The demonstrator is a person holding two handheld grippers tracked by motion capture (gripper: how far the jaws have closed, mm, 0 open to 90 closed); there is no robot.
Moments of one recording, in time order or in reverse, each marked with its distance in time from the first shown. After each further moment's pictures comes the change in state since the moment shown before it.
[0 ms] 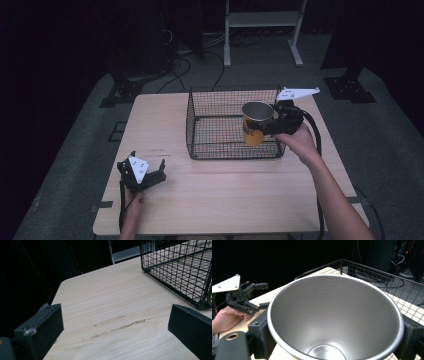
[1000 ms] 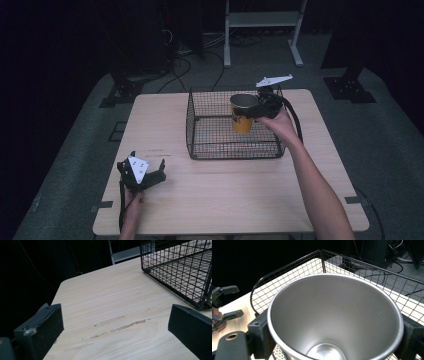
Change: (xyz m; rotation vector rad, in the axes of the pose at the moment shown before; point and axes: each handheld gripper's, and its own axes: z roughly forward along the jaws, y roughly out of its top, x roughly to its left) left arm 0.000 0.000 0.000 -0.003 0.000 -0.006; right arm -0.046 0.014 0.071 0.084 -0.027 0.065
